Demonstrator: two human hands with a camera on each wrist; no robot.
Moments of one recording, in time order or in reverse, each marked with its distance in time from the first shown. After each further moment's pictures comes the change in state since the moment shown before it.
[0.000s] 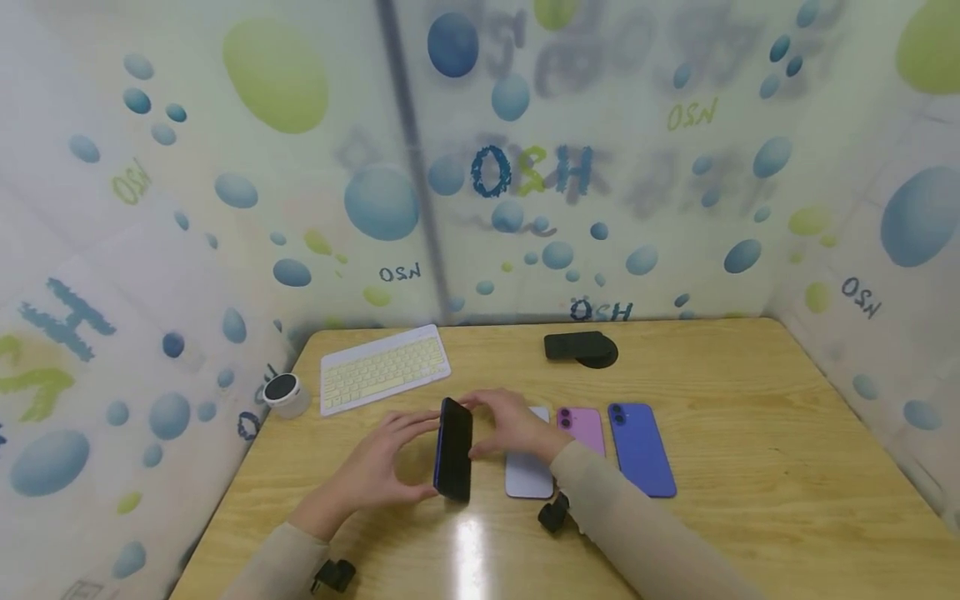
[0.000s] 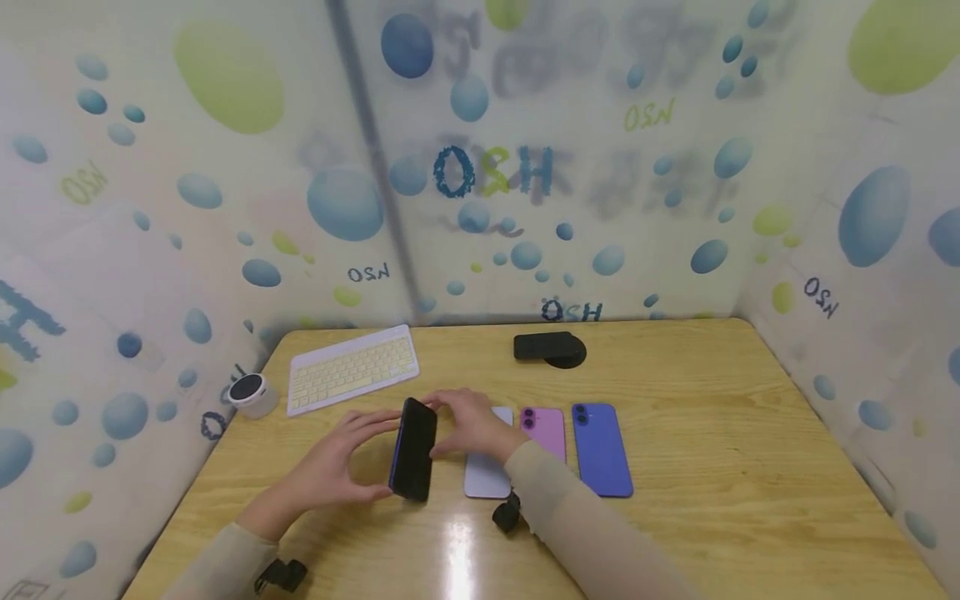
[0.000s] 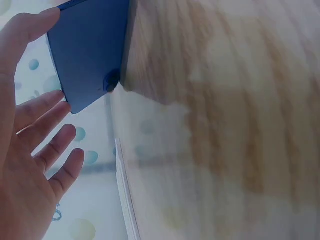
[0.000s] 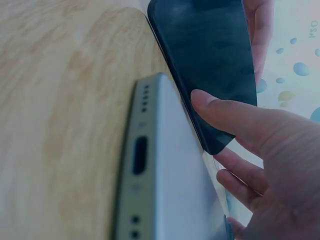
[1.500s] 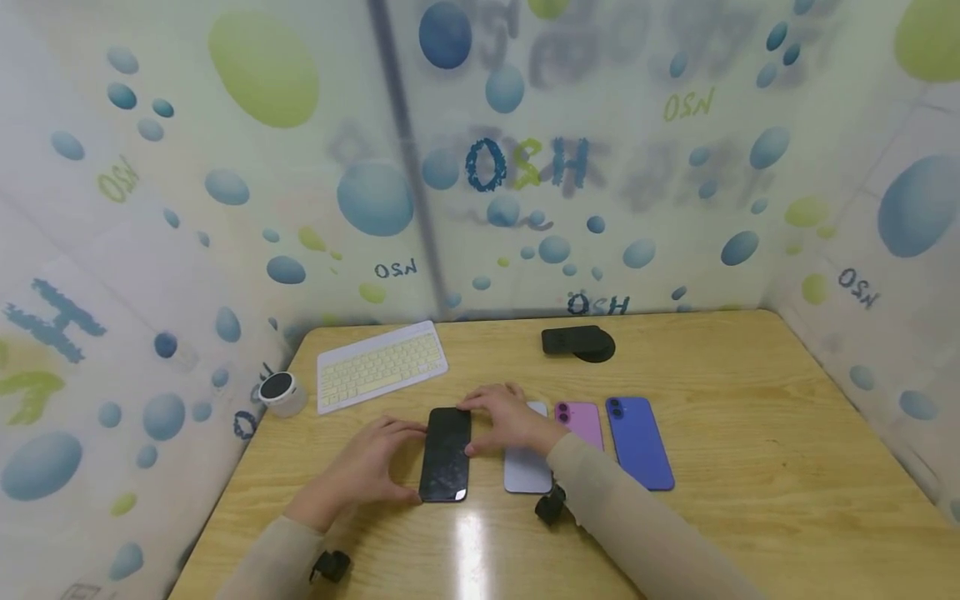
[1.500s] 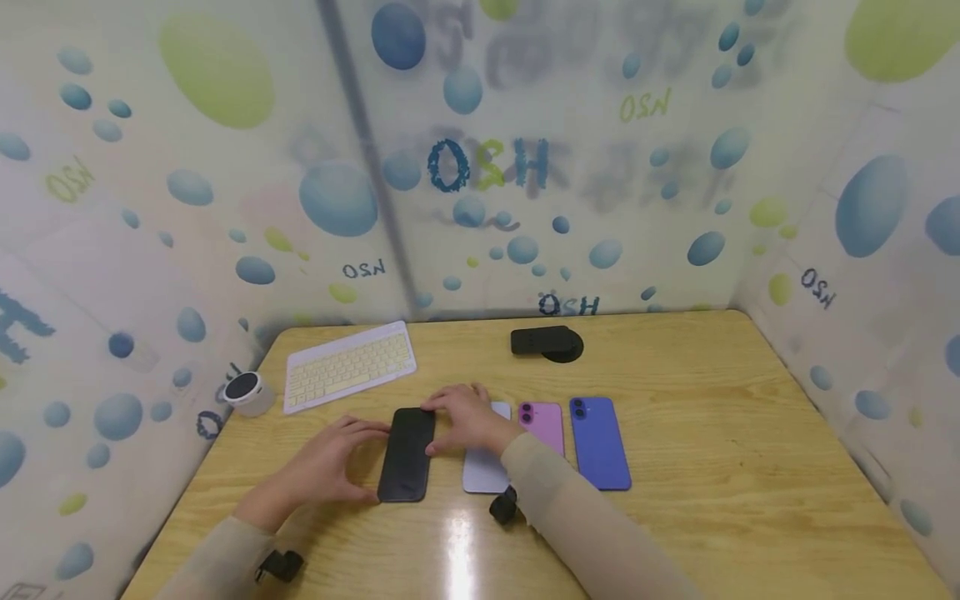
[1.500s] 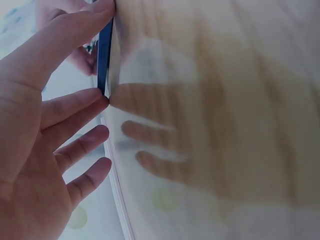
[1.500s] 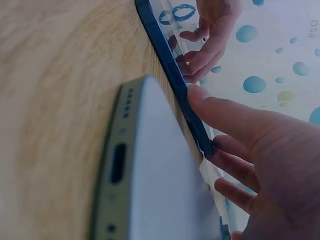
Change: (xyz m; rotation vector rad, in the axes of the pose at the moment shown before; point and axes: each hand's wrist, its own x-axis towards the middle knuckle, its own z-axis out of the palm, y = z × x) left_hand -0.005 -0.022 0.002 0.156 -0.207 -0.147; right_hand 0.000 -0.004 -0.002 -0.098 -0.090 0.084
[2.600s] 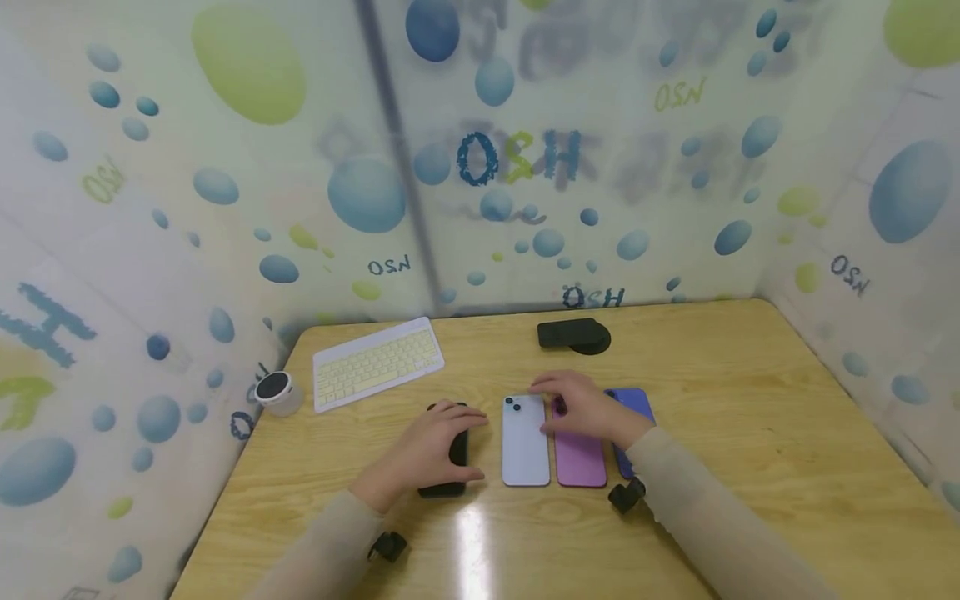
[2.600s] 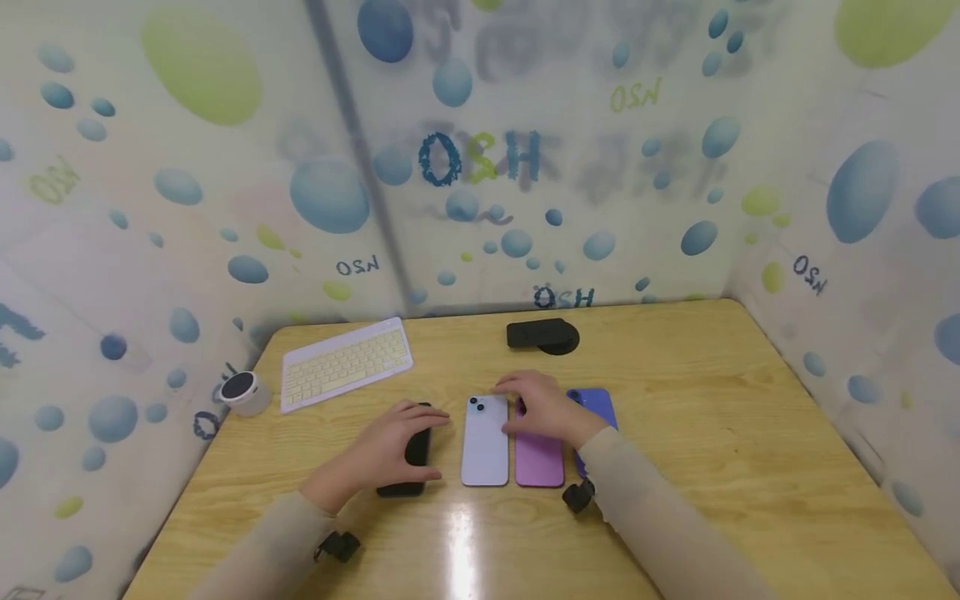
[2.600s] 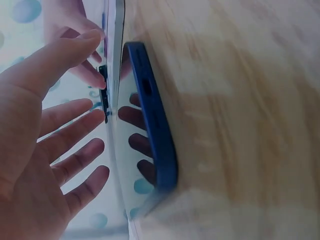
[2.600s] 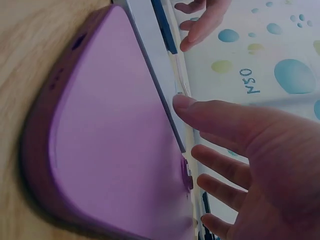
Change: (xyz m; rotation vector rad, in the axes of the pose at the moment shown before) left_hand 0.058 0.067 0.011 -0.016 -0.079 0.110; right_hand -0.077 0.058 -0.058 -0.064 0.064 0.052
